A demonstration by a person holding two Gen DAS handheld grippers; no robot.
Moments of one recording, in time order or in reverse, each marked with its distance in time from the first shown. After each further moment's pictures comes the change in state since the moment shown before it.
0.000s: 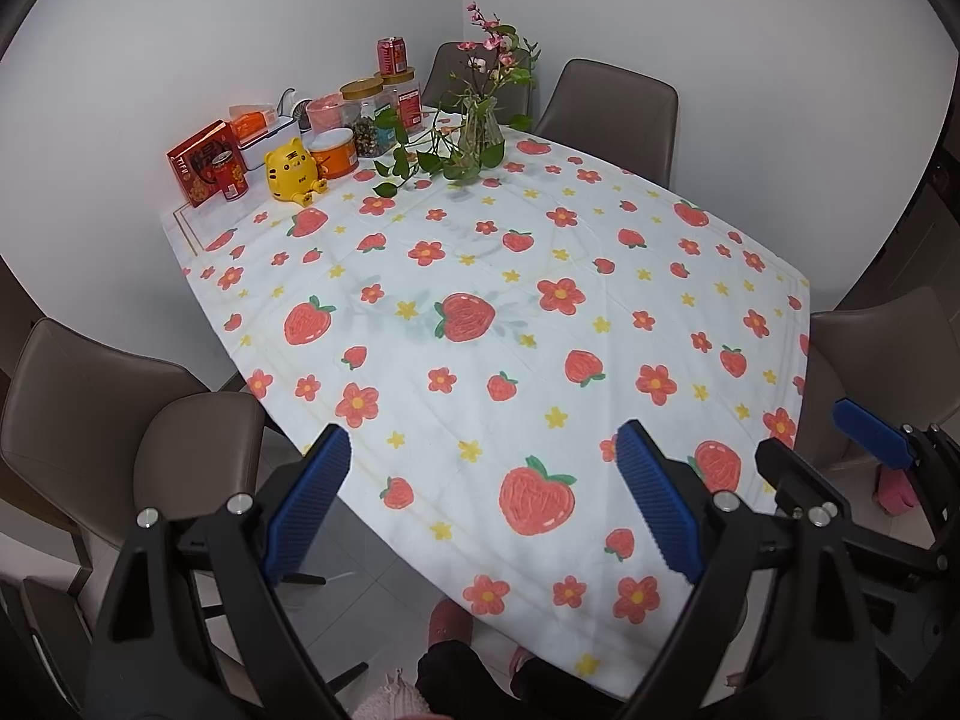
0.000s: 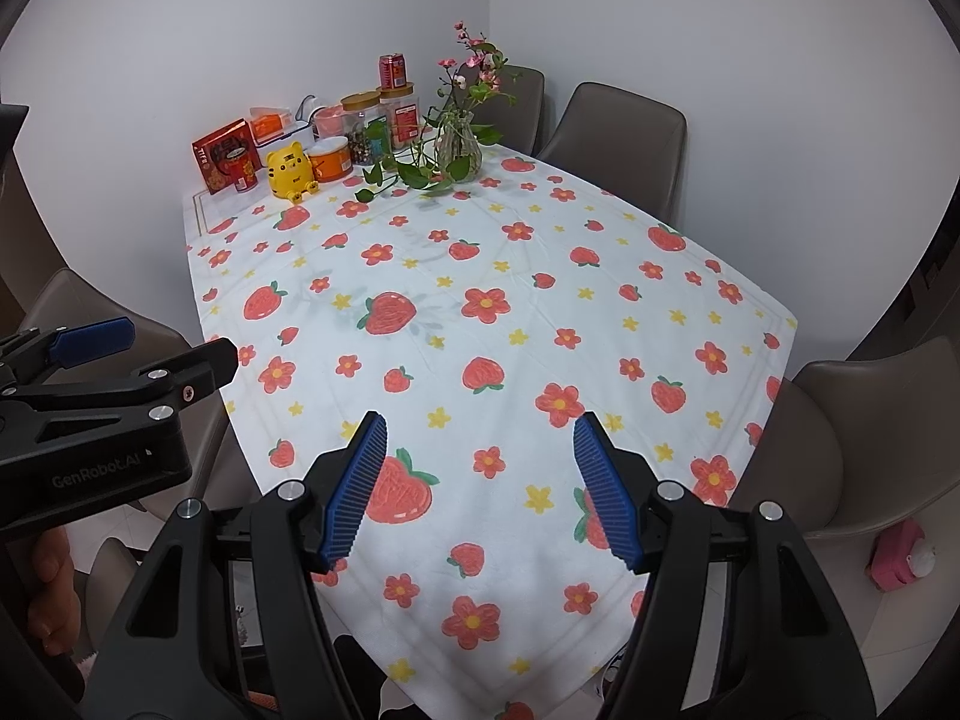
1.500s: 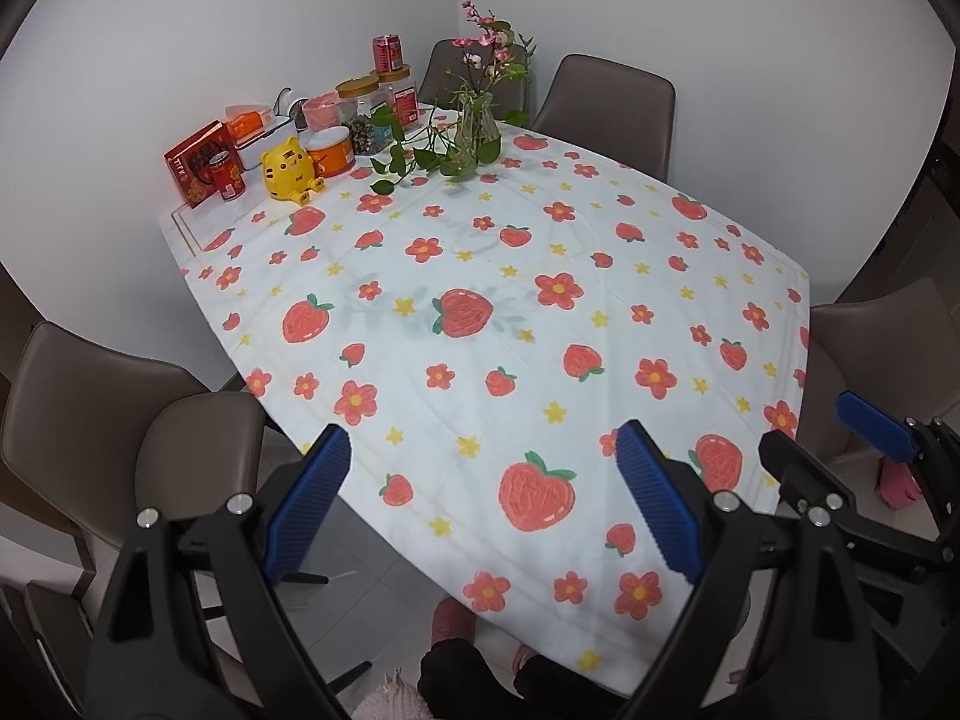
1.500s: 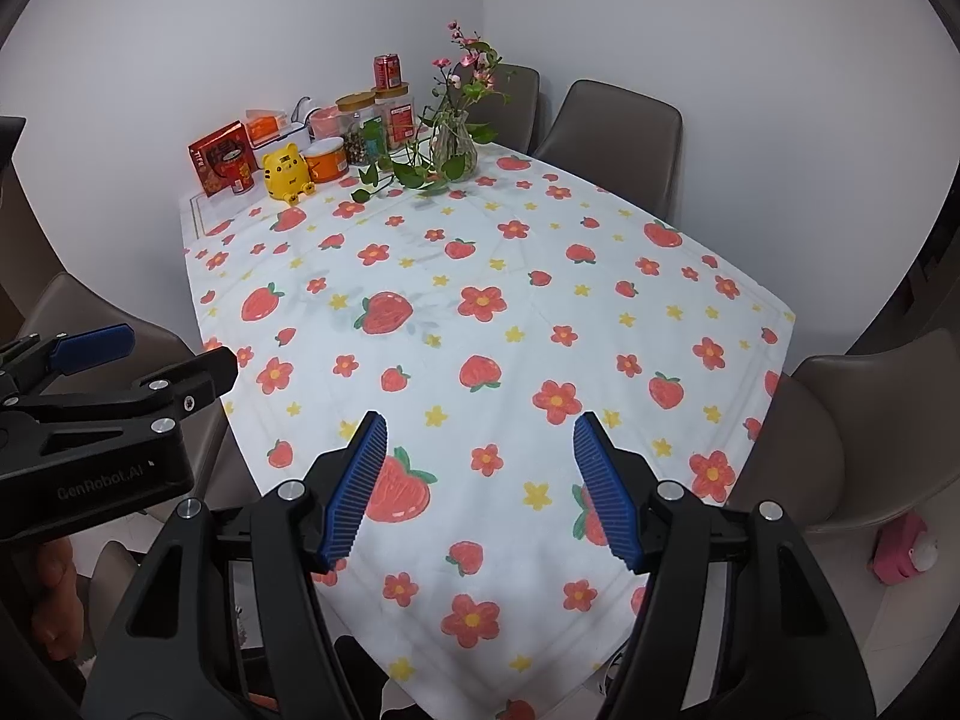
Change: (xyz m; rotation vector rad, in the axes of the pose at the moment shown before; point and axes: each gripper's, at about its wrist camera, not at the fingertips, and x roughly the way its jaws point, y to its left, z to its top) left arm -0.001 -0.003 -0.002 0.003 0.000 0.004; right arm -0.001 -0.003 -0.002 -0.004 0.004 0.004
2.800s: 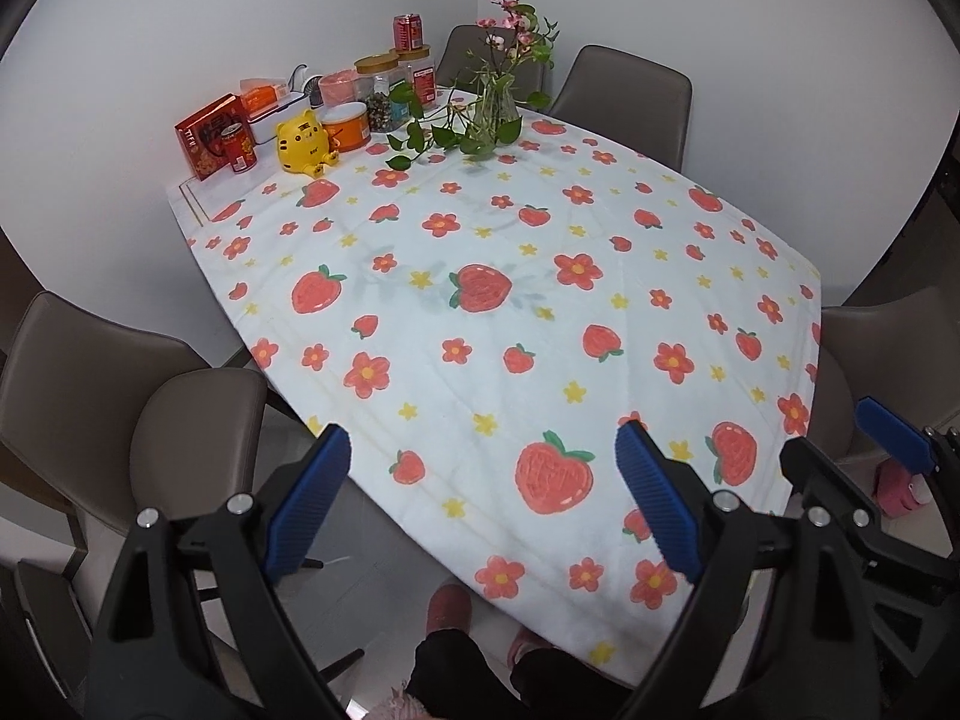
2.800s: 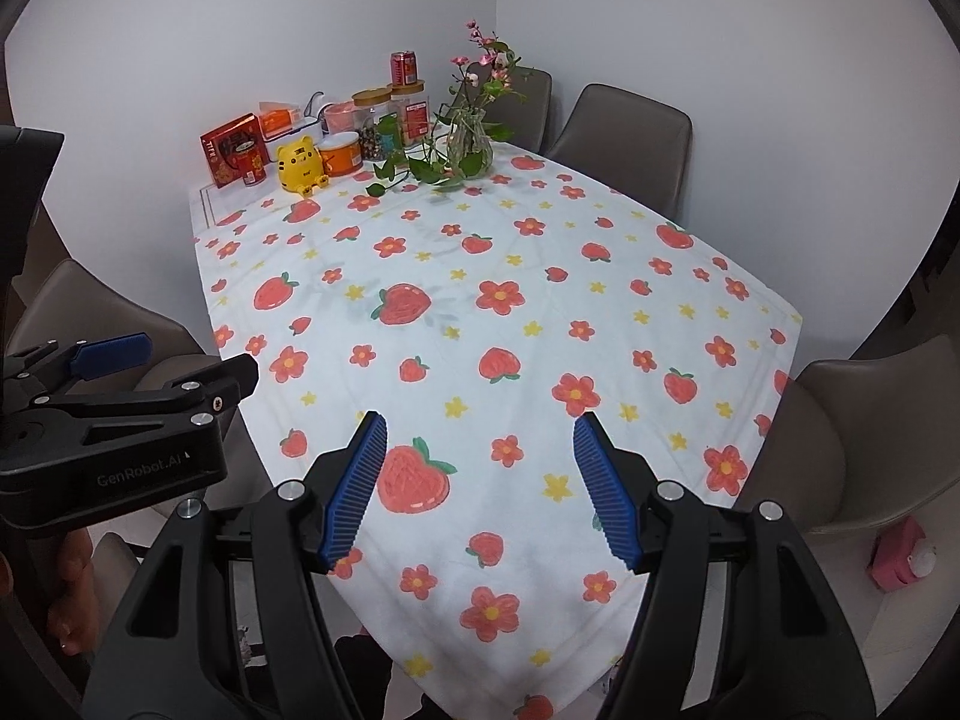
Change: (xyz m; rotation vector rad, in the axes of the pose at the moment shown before) left arm 0.013 0.020 -0.015 -0.043 0.028 0.006; right arm -0.003 0.015 -0.013 -0.024 -0.009 0.011
